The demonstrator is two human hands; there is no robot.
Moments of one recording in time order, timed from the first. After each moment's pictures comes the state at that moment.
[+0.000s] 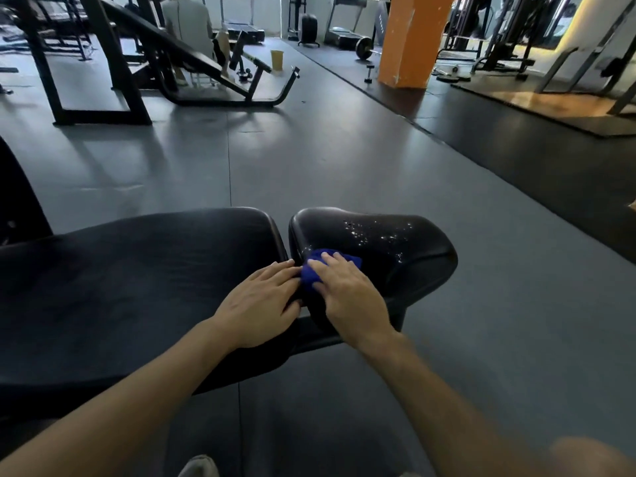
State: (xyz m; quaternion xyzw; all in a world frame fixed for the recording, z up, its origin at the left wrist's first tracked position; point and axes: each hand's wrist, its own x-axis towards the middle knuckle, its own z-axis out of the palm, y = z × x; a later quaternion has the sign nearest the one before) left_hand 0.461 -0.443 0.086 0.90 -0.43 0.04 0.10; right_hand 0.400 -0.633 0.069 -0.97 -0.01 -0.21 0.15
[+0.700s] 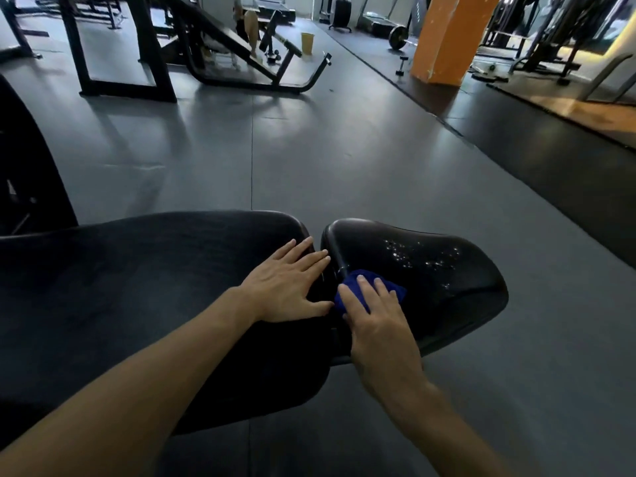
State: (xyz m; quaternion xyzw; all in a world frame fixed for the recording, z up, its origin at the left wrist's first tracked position) left_hand 0.540 -0.441 0.096 0.90 -0.43 -0.04 0.00; right_hand 0.400 -0.606 0.069 -0.98 0.02 -0.17 0.06
